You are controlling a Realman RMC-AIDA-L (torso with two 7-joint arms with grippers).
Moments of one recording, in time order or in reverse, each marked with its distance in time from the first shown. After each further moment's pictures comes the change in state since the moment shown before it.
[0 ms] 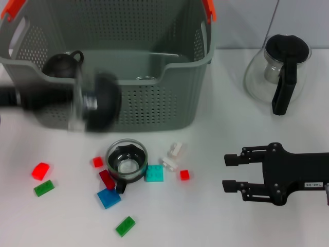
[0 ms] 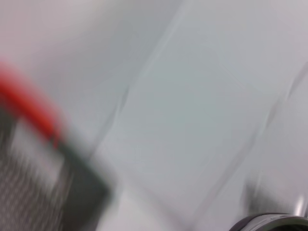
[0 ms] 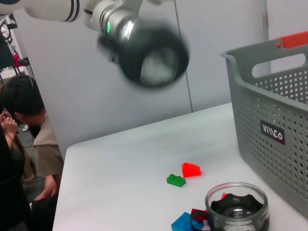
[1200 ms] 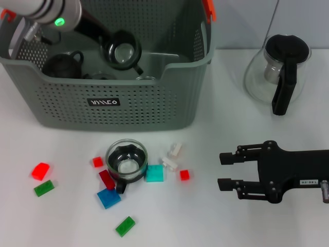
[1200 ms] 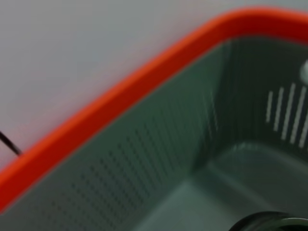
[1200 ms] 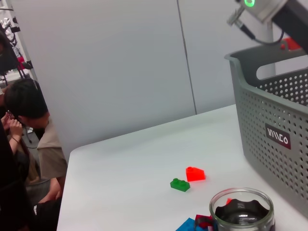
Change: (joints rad) left arm -0.318 -0.143 0.680 0.215 0.704 -0.983 -0.450; right arm 0.018 0.008 0.002 0.001 -0.006 -0.002 0.019
